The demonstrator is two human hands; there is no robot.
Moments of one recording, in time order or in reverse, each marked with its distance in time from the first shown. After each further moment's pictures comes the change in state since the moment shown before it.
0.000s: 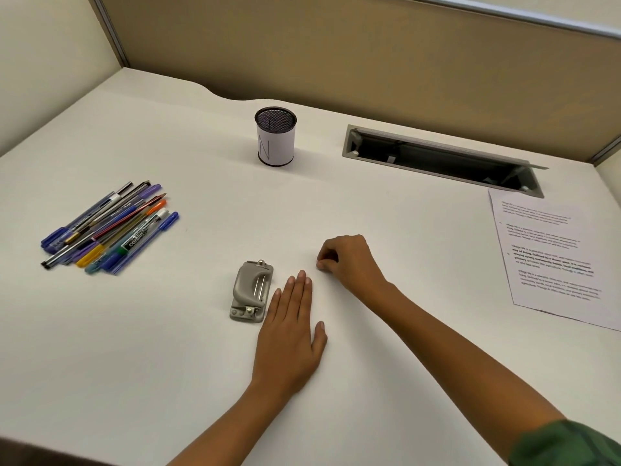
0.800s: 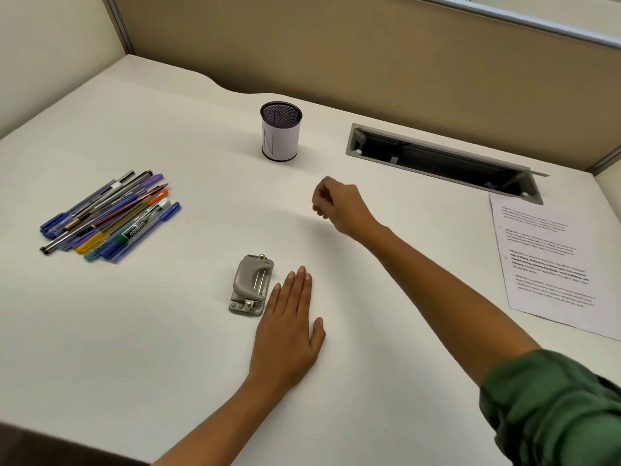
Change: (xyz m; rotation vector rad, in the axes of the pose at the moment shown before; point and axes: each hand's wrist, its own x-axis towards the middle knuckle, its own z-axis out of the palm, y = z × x) left_hand -0.001 0.000 0.001 -0.017 0.001 -0.007; right_hand 0.064 -0.030 -0.036 0.142 0.003 -0.009
